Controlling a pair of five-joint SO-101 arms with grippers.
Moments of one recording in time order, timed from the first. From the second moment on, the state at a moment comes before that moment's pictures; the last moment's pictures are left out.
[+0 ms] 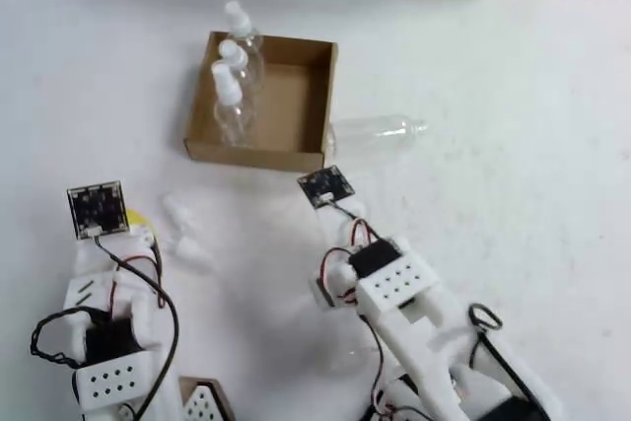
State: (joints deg) left arm -22.0 -91.9 97.7 38.2 -2.3; right arm -35.3 -33.2 62.4 58.3 -5.5
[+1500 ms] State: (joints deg) left arm -22.0 -91.9 97.7 38.2 -2.3; right arm 18.9 -14.5 51.1 53.3 20.9
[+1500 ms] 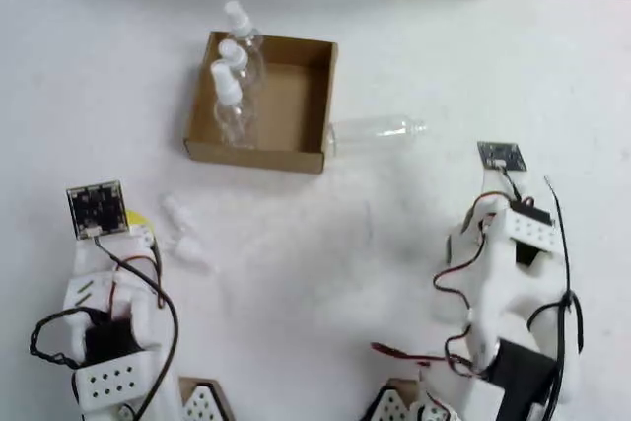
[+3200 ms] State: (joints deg) left arm -22.0 -91.9 97.7 38.4 -2.3; right arm 28.7 -11.4 42.6 55.9 46.5
